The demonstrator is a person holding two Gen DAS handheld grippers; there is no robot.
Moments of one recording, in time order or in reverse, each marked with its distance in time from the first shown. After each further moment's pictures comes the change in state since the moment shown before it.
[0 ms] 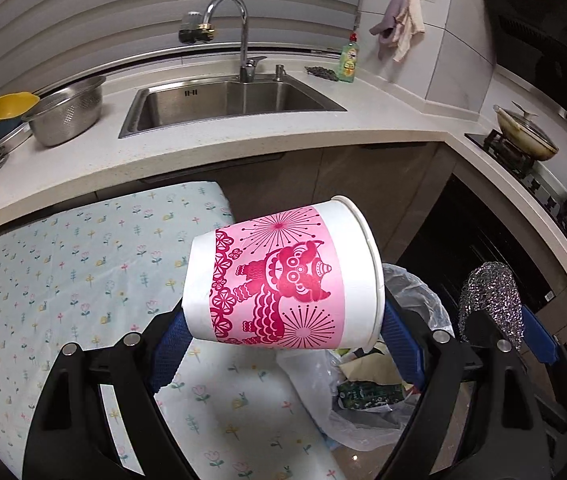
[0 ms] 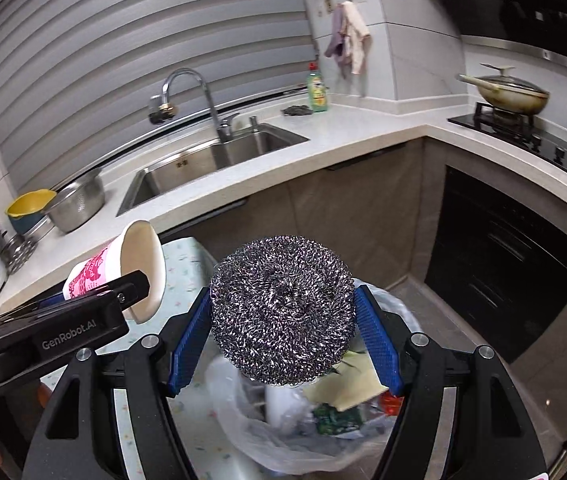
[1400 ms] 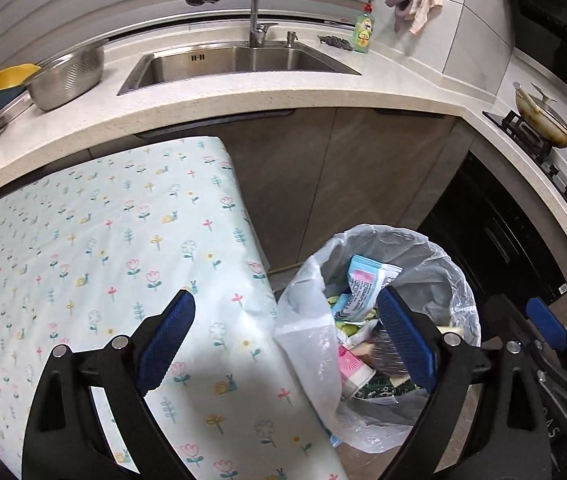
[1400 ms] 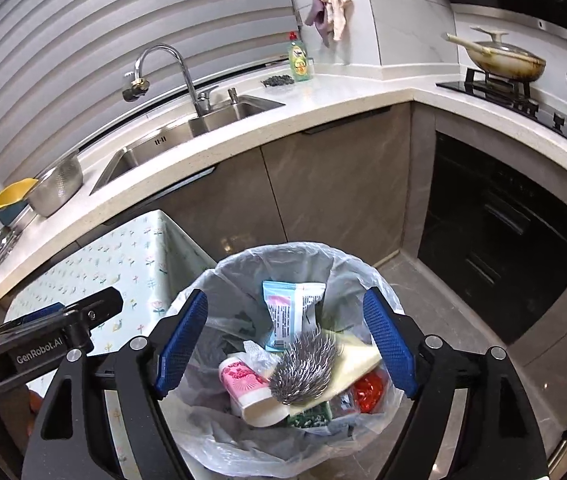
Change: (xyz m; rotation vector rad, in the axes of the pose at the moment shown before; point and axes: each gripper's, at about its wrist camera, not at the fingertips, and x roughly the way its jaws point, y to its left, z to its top) left arm 0.042 0.005 -0.032 -0.044 0.075 0.041; right arm 0.037 -0.033 -0.022 -0.009 0.076 0.000
